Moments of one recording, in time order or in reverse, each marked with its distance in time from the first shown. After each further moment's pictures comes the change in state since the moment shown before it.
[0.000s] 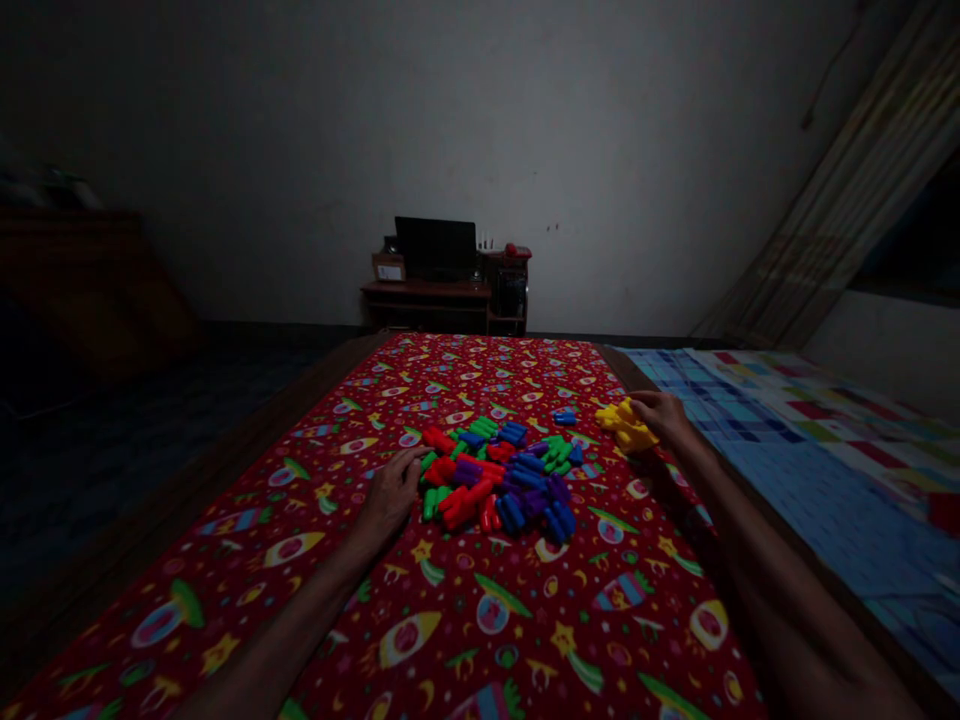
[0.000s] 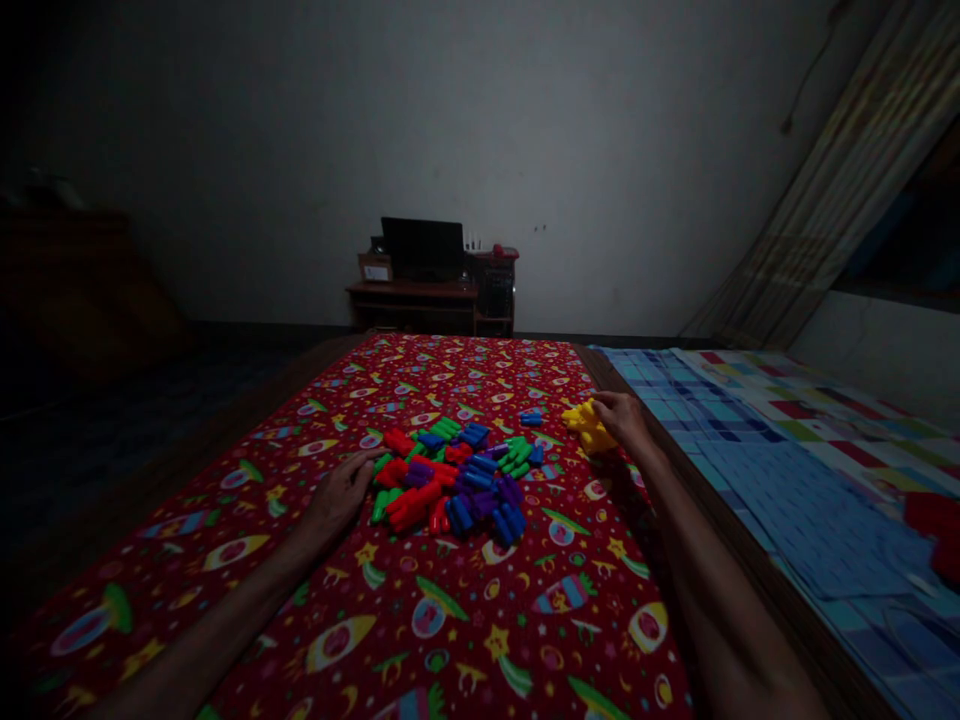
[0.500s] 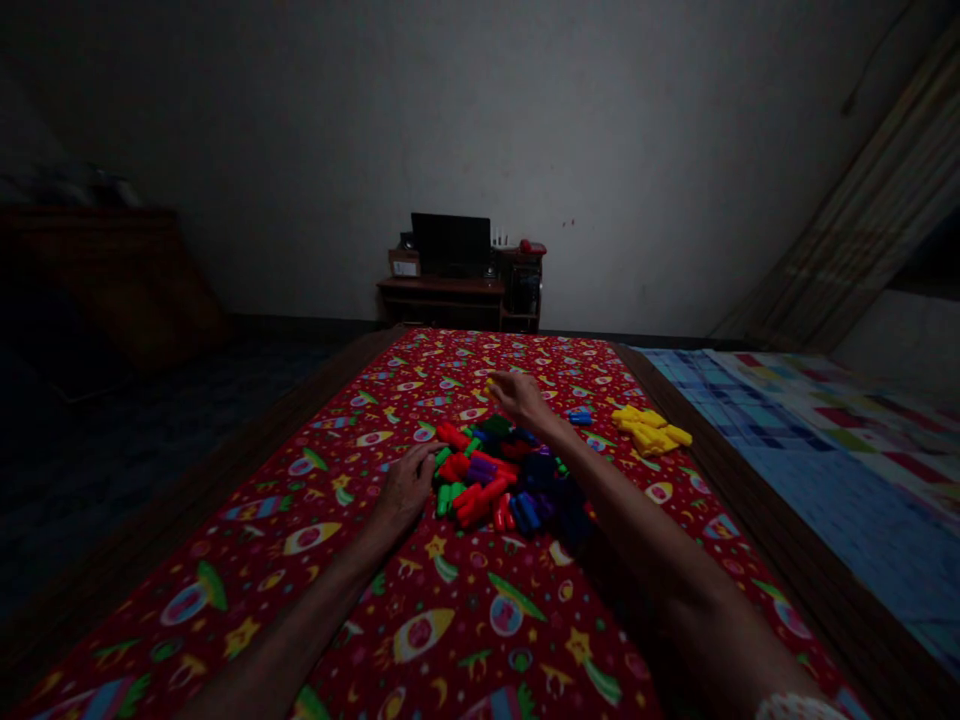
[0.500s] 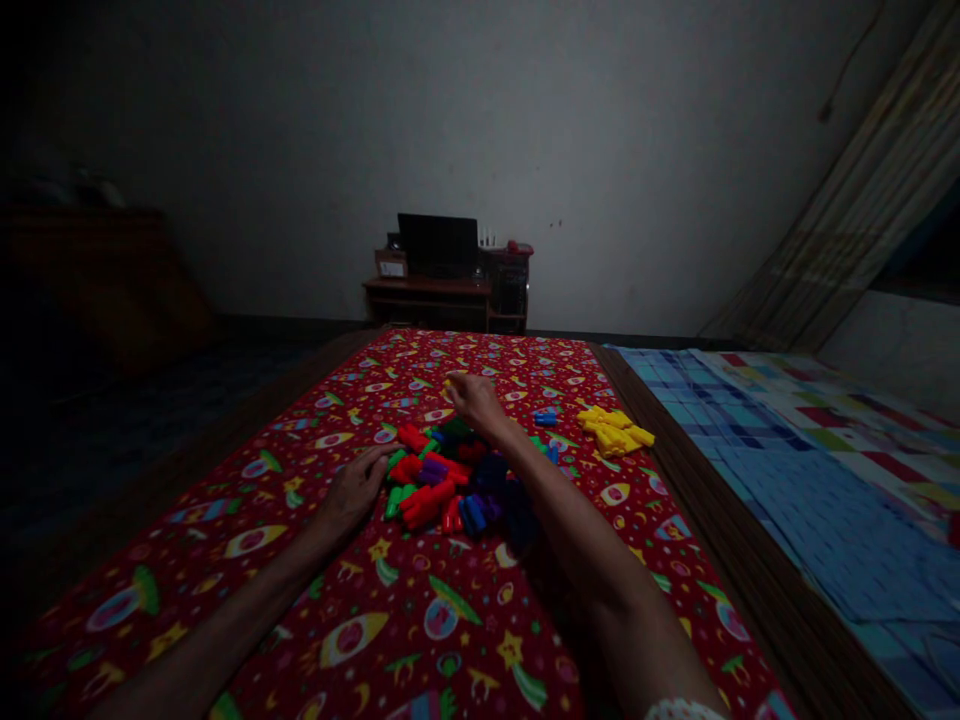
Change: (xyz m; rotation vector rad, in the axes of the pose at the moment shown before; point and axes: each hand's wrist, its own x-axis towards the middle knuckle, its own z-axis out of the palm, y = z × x) left_hand -0.003 0.004 -0.001 -0.035 -0.013 -0.005; right_hand -0.028 -0.198 0.135 0.116 -0.331 -0.542
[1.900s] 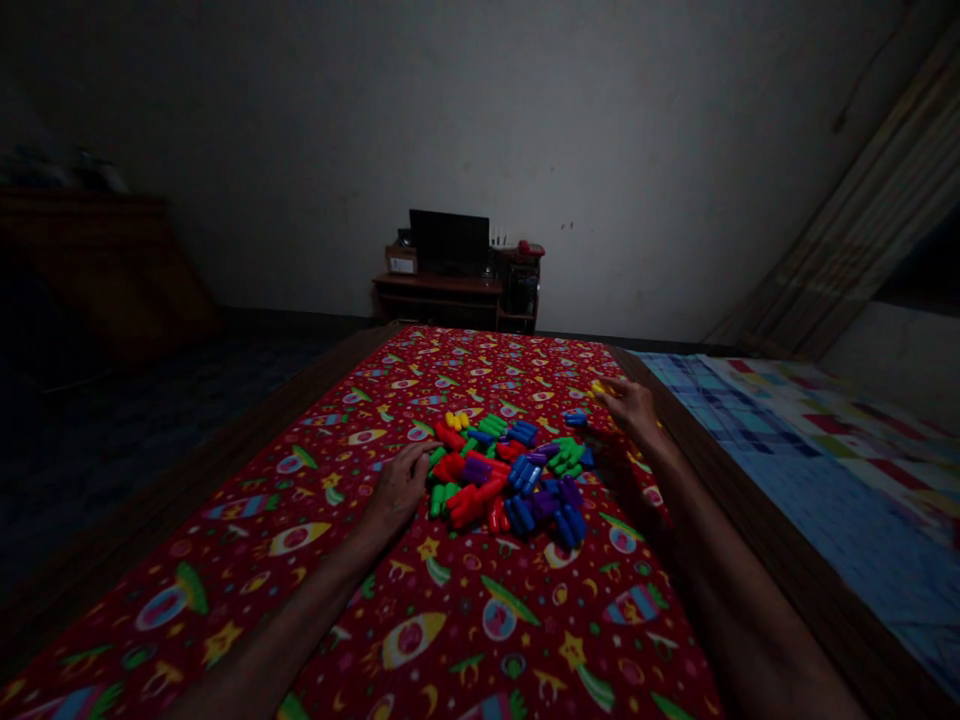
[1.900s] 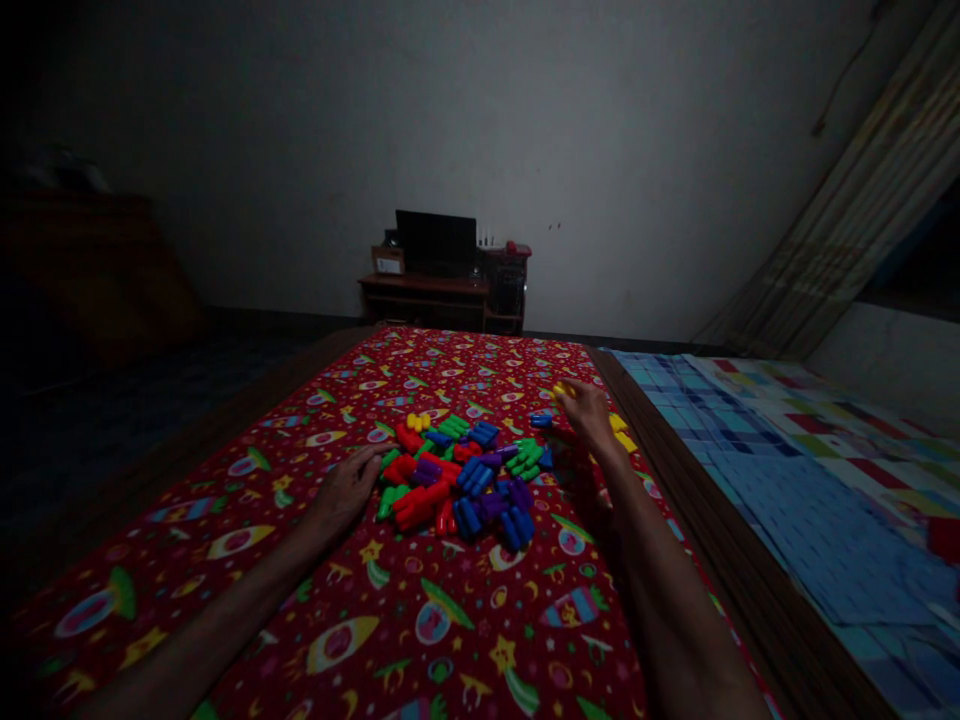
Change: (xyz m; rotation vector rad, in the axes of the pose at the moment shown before) left_hand 0.001 -0.005 0.004 0.012 0.019 0.023; right_hand -0.073 0.107 -0.095 -0.182 0.364 0.359
